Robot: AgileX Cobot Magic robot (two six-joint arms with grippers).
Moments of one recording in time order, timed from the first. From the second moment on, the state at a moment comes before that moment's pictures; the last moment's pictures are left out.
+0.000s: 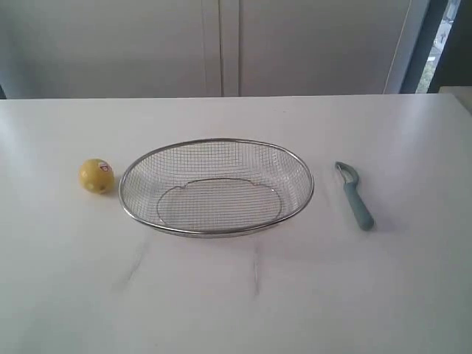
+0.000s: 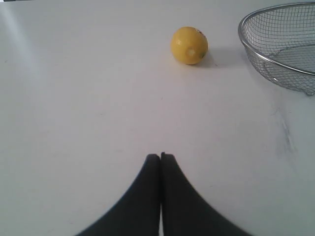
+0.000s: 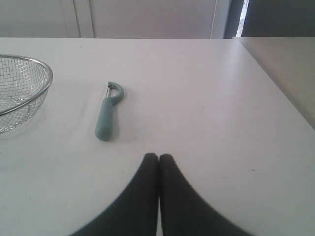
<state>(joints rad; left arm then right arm) -0.07 0.00 0.02 -0.13 0.42 0.13 0.00 0.01 0.00 -0.02 0.34 0.01</state>
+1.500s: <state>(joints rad) -0.07 0.00 0.02 -0.13 0.42 0.13 0.00 0.01 0.00 -0.02 0.05 0.01</state>
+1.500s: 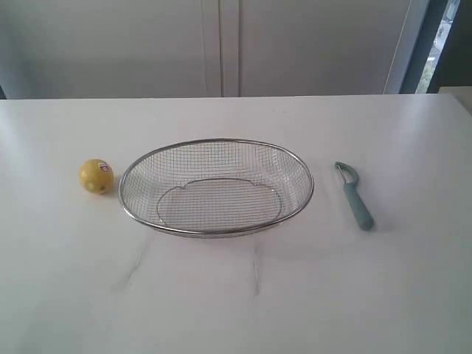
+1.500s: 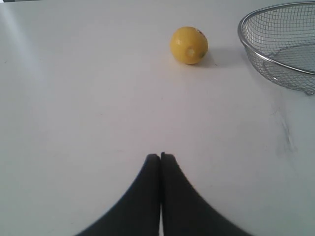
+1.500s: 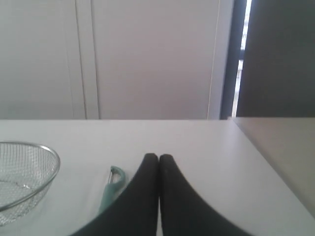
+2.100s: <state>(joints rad) -0.07 0.00 0.02 -0.13 0.42 0.13 0.00 0.01 0.00 -0.02 -0.04 0.02</state>
